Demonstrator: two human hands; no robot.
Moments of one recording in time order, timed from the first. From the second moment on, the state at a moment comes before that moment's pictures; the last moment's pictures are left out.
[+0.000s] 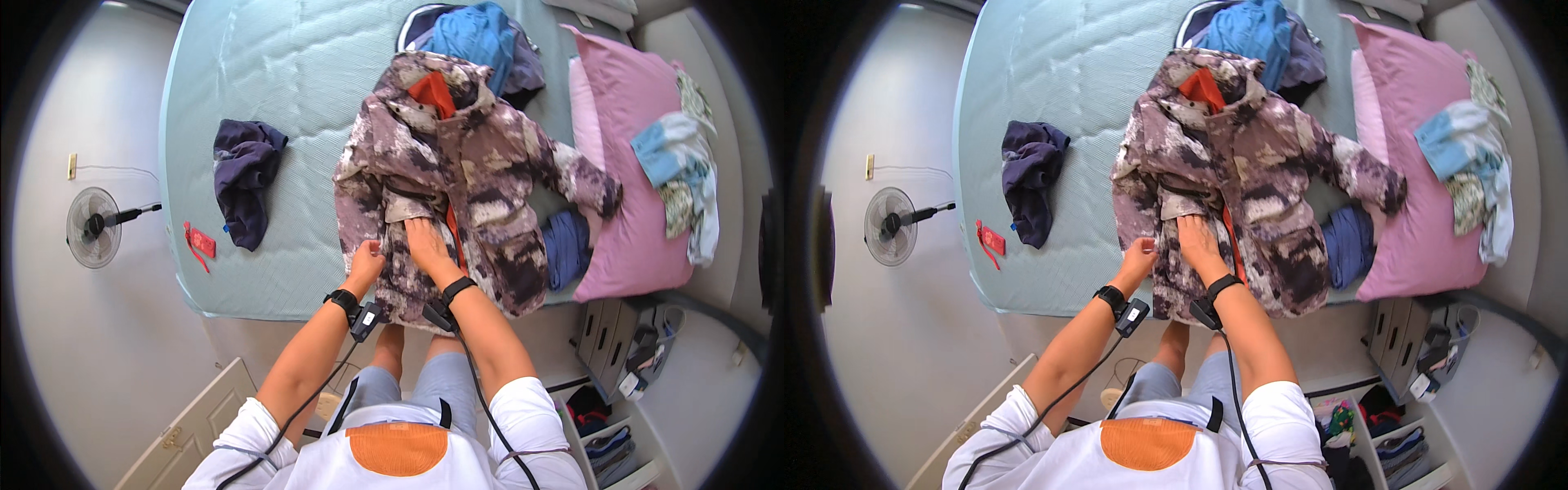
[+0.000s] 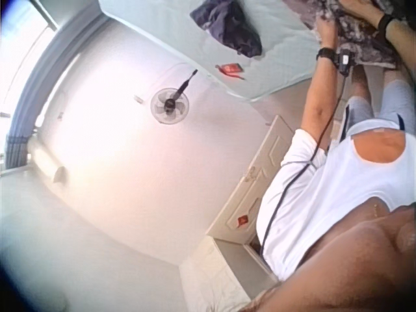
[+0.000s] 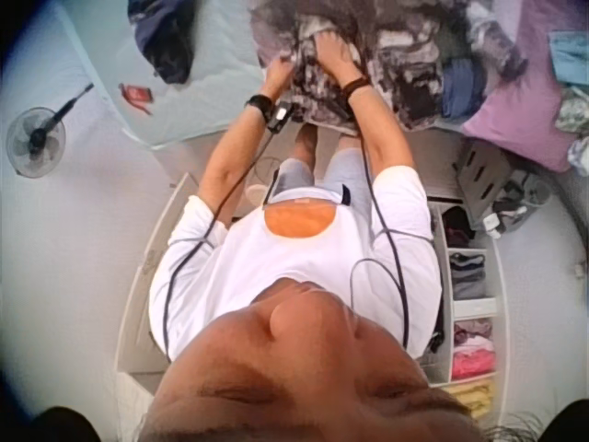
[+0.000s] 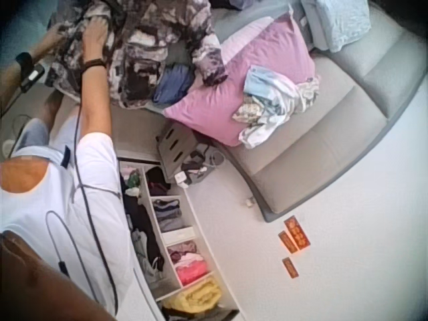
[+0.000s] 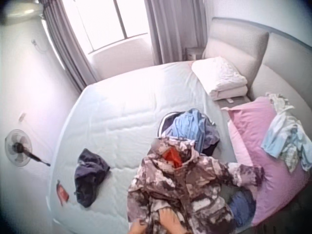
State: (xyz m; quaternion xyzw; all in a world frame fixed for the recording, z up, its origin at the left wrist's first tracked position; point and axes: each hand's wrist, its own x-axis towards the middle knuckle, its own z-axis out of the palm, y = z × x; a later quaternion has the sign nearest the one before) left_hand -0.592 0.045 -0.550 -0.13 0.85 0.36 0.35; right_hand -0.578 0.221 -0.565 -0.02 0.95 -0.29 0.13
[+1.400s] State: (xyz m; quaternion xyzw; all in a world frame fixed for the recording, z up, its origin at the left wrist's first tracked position) left_hand -0.446 -0.099 -0.615 -0.17 0.83 0.43 0.32; right_hand -0.504 0.069 -0.660 -0.16 0.57 -0.44 0.68
